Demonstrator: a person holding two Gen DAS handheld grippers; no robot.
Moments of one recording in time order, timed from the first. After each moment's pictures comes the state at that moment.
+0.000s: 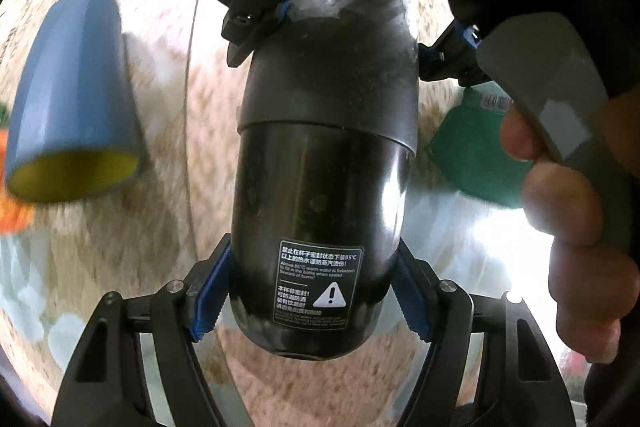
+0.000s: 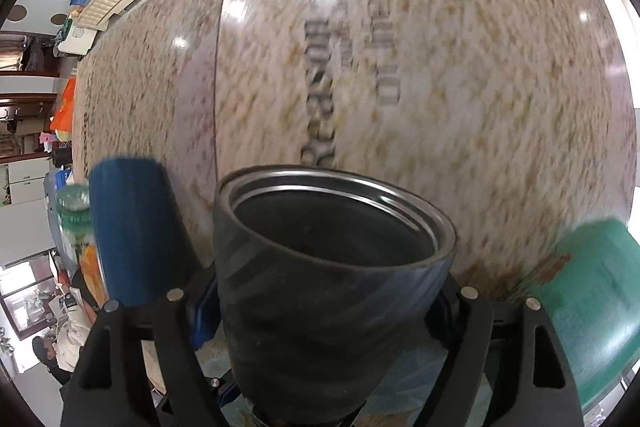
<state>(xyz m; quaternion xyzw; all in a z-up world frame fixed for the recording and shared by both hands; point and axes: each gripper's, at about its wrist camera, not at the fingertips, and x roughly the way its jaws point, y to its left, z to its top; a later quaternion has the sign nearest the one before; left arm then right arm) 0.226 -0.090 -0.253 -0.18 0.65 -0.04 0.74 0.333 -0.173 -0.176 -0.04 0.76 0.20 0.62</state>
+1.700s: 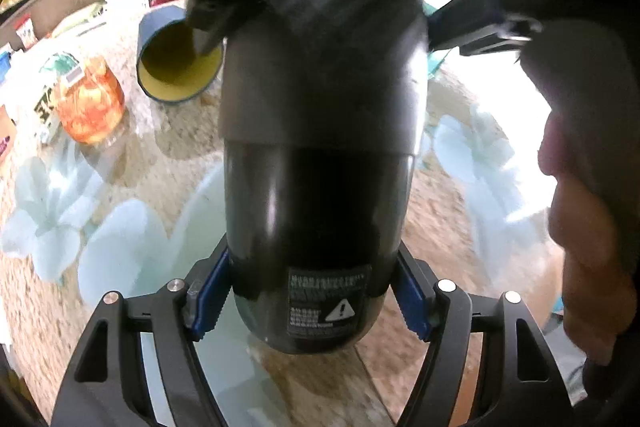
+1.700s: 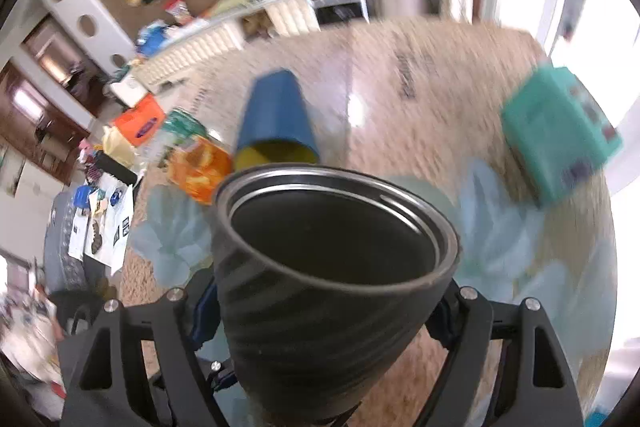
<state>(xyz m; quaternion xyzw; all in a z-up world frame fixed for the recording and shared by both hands) 0.081 -0.065 -0.228 -0.05 0.49 -0.09 0.86 0.134 -0.189 -0.078 -0.02 0.54 0.26 0.80</state>
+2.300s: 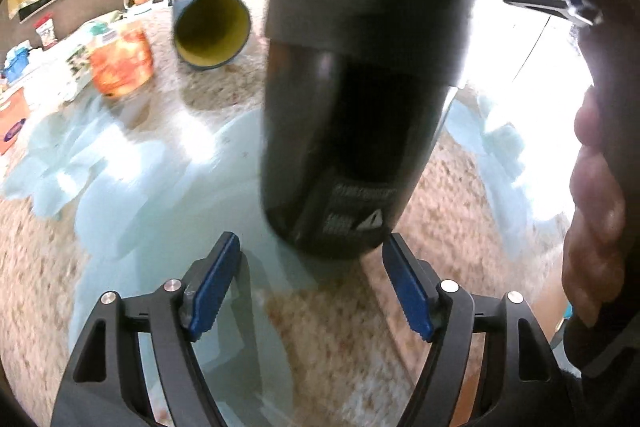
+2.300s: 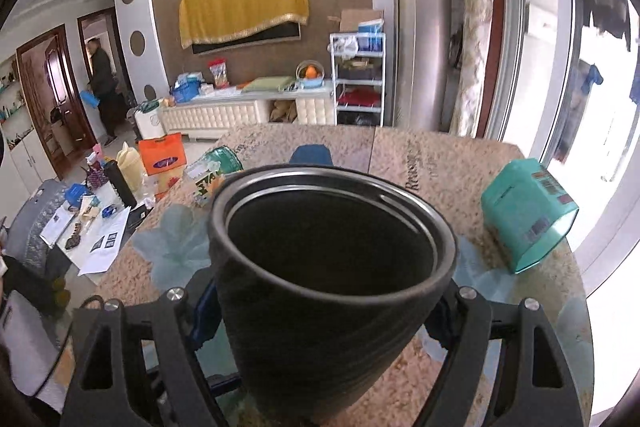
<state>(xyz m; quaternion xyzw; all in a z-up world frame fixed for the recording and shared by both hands) 0.032 -0.066 -0.288 -0.05 0.46 -0.06 0.89 0.091 -0.194 -0.099 -0.07 0.34 0.29 0.89</state>
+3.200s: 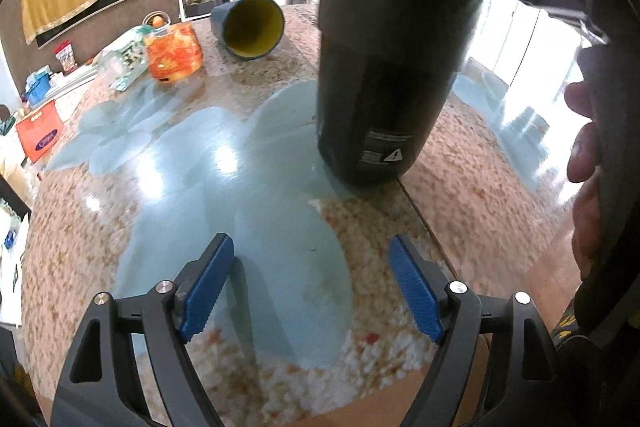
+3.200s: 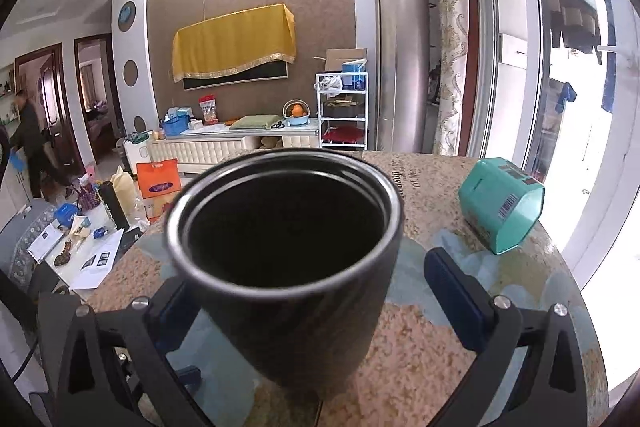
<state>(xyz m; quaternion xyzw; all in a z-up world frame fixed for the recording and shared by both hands) -0.036 -0.060 -0.269 -0.01 0.43 -0.03 0.90 0.077 -0.203 -0.106 -0.04 0.26 0.26 0.93</state>
